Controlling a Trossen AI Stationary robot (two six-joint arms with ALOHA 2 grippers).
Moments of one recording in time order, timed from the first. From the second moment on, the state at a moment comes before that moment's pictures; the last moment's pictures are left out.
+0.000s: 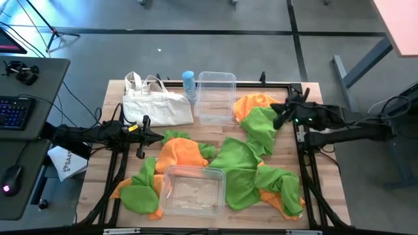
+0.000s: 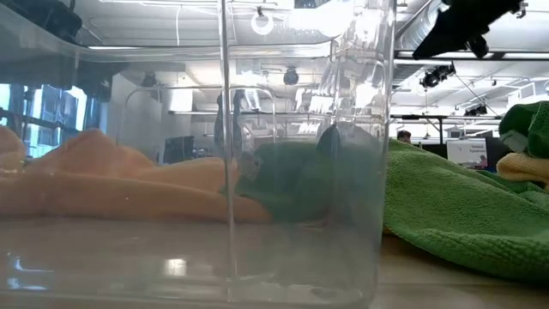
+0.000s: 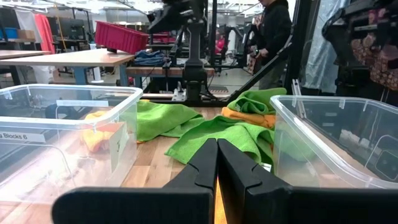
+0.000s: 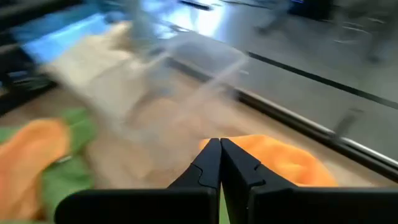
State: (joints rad) left arm -0.07 0.00 0.02 -0.01 -0.06 -0.01; right arm -0.04 0.70 0.84 -0.72 0.62 0.51
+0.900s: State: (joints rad) left arm -0.07 0.00 0.02 -0.01 -0.06 -0.01; right arm -0.92 1.37 1.08 -0.92 0.01 0.39
